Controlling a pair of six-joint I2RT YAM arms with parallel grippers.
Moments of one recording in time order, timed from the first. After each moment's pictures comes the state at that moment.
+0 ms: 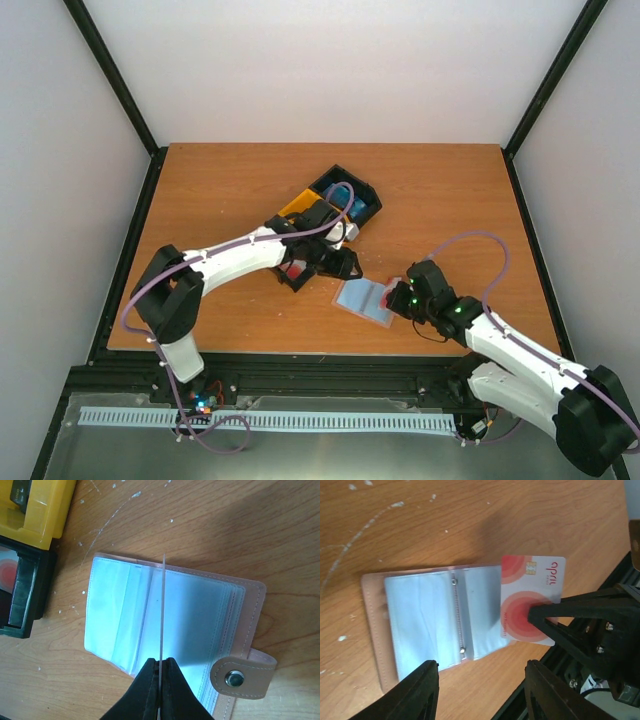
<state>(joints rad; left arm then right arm) -0.81 1.74 1.28 -0.56 0.43 -0.51 0.59 0.90 0.40 -0.36 -0.08 0.96</state>
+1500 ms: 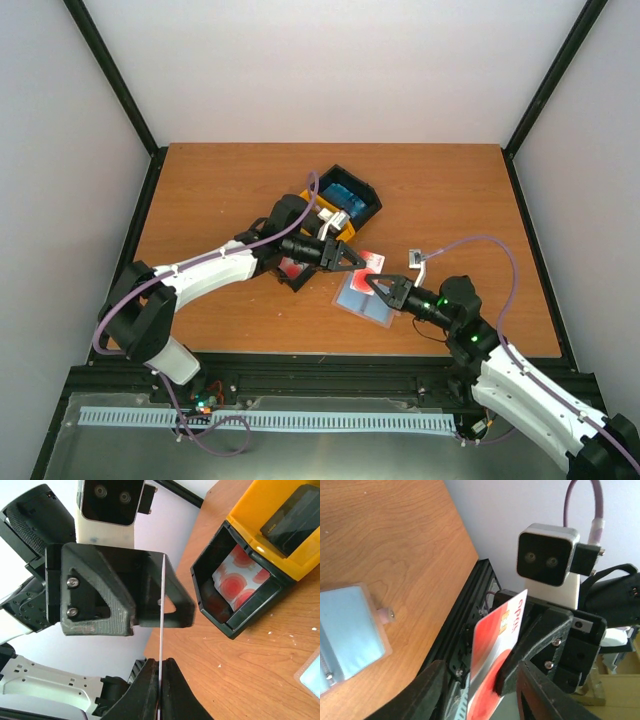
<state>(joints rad) -0.72 1.56 1.01 0.01 0.92 -0.74 0.59 0.58 0.22 0.25 -0.44 1.03</state>
